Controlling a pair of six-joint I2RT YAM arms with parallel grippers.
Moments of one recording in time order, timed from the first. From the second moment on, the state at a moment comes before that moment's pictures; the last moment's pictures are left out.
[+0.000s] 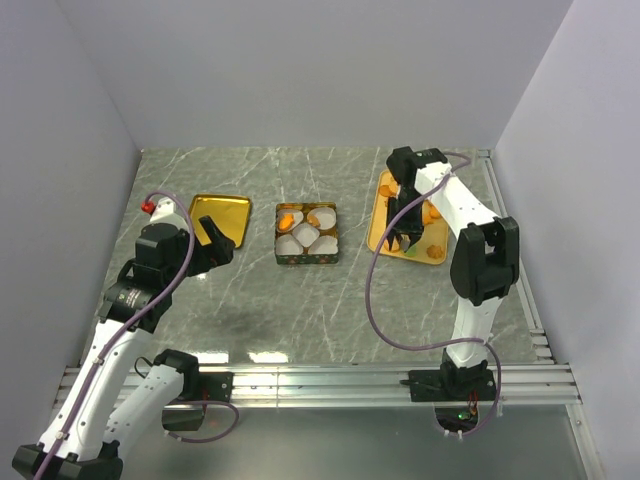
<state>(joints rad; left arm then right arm) -0.26 0.71 0.85 -0.64 -0.08 -0.54 0.27 1.93 1.70 -1.36 -0.02 0.44</state>
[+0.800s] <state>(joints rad) -0.26 0.71 0.85 -0.63 -0.08 -0.54 0.24 1.93 1.67 -1.36 0.02 0.44</state>
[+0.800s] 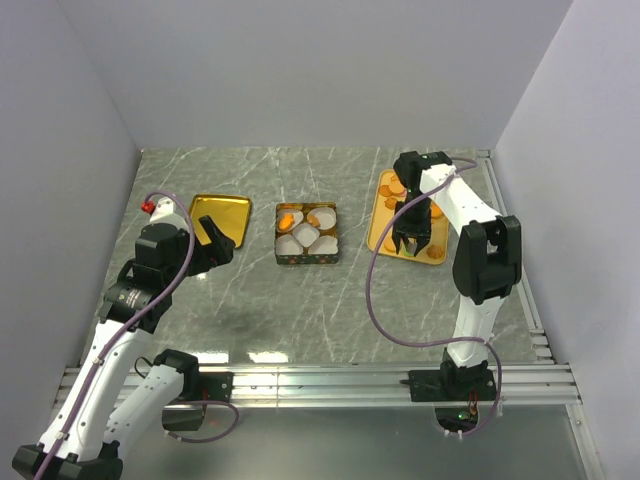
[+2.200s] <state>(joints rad) -0.25 0.74 0.85 -0.63 -0.06 -0.54 0.27 1.94 1.85 -1.36 -0.03 0.48</state>
